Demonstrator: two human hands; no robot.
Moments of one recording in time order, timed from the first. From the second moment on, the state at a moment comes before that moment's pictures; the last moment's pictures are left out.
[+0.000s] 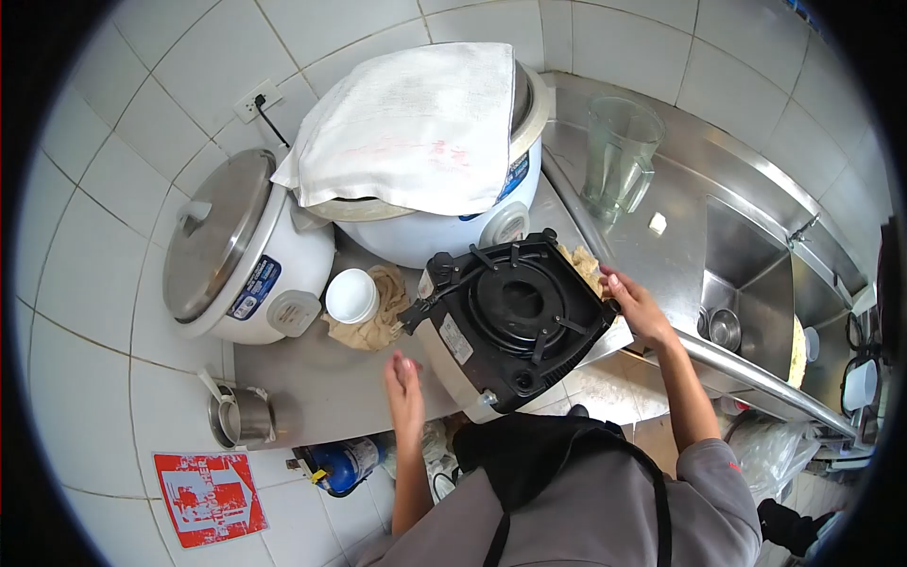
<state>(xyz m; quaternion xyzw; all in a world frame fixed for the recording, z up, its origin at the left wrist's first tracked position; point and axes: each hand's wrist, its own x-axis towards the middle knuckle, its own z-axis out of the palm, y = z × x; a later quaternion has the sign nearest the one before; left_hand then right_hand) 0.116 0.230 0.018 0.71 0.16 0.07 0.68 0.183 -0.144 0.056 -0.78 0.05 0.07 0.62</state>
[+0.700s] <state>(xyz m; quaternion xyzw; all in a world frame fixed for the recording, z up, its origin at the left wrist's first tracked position) 0.125 0.176 0.027 0.42 0.11 -0.09 0.90 0.219 -0.107 0.060 -0.87 -0.11 0.12 0.46</state>
